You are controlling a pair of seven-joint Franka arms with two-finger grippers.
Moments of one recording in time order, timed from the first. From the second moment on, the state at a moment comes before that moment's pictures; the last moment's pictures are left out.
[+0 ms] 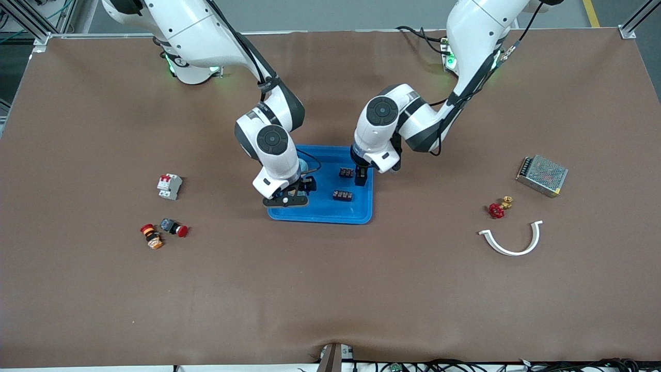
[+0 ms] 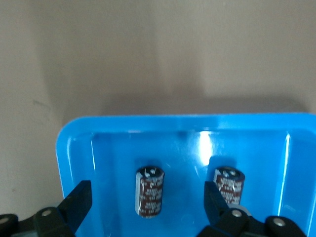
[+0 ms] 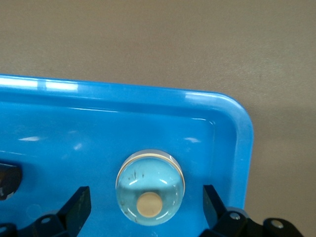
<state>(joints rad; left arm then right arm) -0.35 0.54 -0.44 -1.94 0.19 2.48 -2.36 0.65 0.62 0.00 -1.79 -0.02 2.44 0.64</state>
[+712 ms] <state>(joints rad) -0.41 0.69 -0.43 -1.84 0.34 2.49 -2.48 0.65 0.64 0.00 -1.79 -0.02 2.44 0.64</state>
